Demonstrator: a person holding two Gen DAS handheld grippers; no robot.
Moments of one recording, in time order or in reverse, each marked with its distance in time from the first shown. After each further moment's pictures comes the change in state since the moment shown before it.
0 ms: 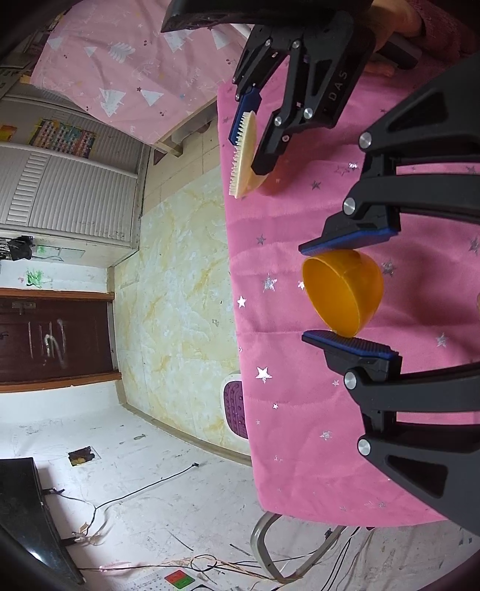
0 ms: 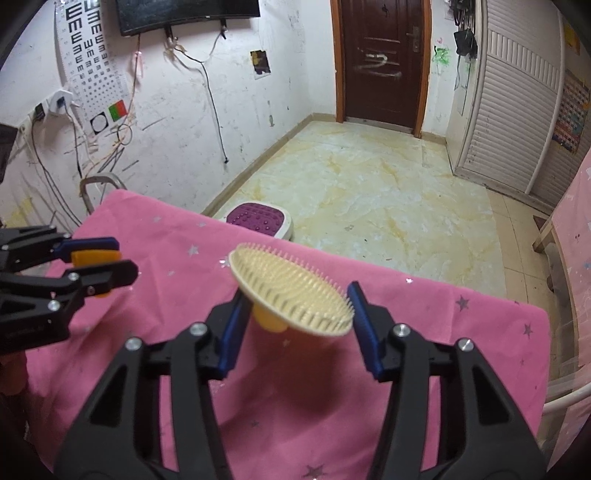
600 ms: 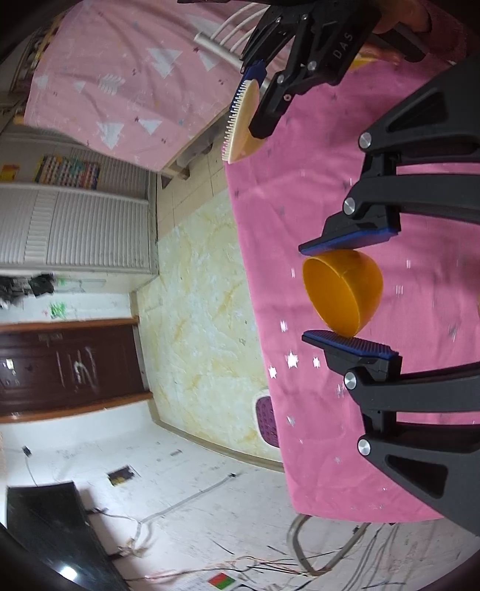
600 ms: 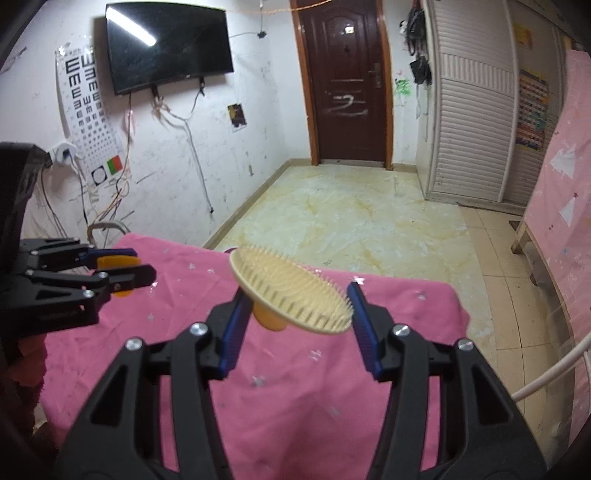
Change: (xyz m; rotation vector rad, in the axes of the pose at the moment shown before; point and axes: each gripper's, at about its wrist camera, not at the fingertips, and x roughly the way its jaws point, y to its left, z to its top) left arm -0.062 -0.091 0.000 0.109 -0.094 -0.029; right arm -0.126 -0.056 -0.049 0.107 -0.197 -0.055
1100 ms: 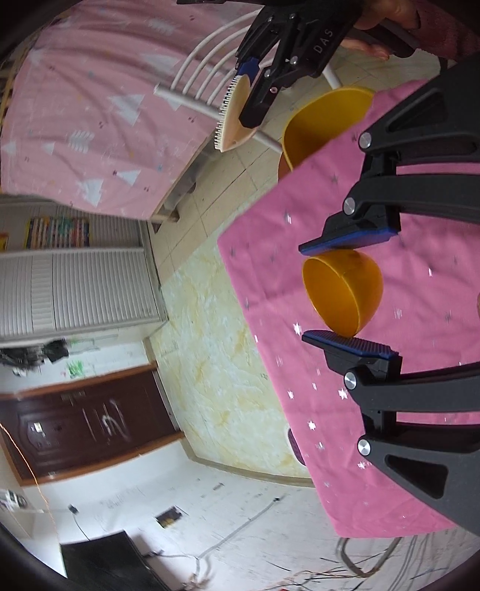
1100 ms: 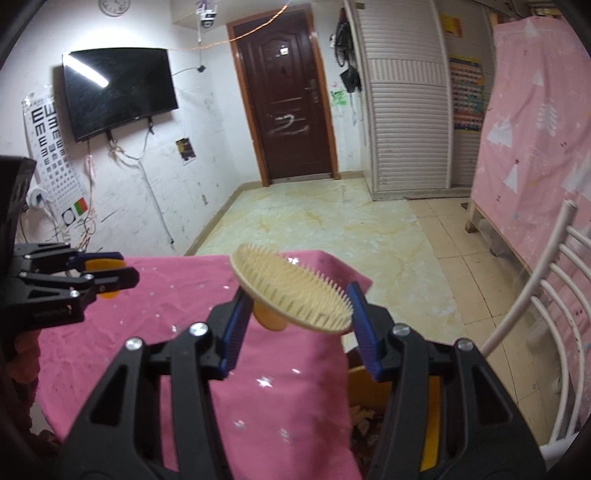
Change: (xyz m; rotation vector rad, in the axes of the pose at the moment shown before) left arm -0.021 -0.134 -0.001 0.188 -0.027 -0.068; right arm -0.096 -0.104 -0.056 0.154 -0.085 -0.142
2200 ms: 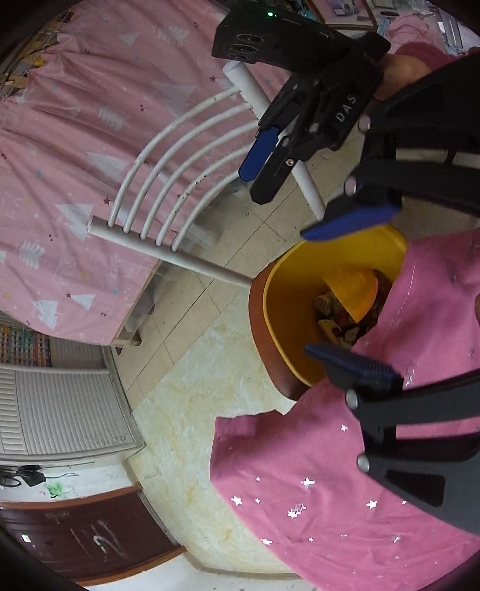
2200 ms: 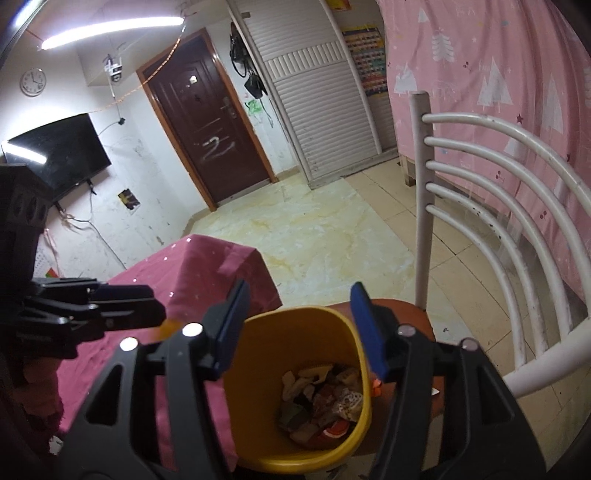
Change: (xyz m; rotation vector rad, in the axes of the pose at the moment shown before) left arm 0.061 -0.184 0.012 0.140 0.155 -0.417; right arm -0.053 -0.141 -0.084 0.301 -0.030 -0.119
